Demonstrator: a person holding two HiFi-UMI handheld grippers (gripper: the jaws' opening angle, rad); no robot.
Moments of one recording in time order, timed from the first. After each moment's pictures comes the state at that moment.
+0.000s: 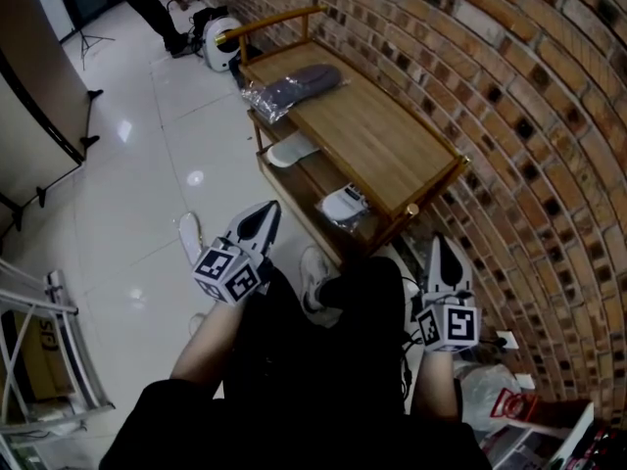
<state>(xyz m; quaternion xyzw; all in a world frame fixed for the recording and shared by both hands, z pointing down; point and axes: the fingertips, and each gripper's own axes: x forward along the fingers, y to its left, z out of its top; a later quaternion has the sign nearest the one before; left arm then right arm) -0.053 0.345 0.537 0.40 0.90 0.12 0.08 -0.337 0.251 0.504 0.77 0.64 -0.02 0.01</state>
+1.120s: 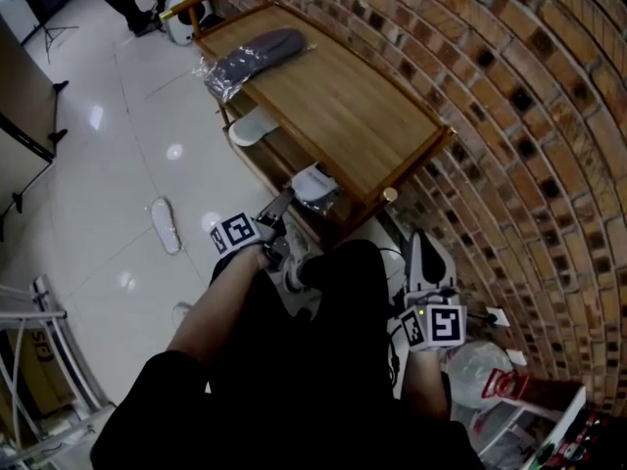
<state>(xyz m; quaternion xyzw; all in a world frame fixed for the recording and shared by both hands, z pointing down) -0.128 0.411 0.724 0.32 0.76 0.55 0.16 -0.346 0.247 0.541 0.76 0.65 0.01 -0.04</state>
